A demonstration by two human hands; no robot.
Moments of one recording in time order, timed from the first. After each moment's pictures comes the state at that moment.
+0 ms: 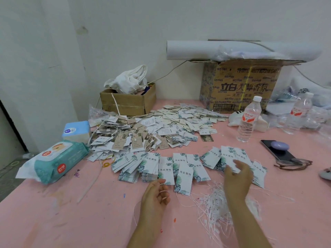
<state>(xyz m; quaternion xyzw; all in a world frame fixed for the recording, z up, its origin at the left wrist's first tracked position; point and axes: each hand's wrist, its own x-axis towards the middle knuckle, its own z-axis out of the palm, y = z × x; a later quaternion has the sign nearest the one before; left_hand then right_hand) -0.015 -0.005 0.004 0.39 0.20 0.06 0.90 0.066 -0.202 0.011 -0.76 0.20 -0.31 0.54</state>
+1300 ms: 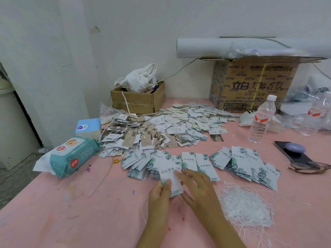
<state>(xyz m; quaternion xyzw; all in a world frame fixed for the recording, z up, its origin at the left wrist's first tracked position) -0.022 -0.006 -0.007 0.50 0.12 0.14 0.85 0.020 -0.129 -0.015 -0.86 -0.32 -0.32 0.24</state>
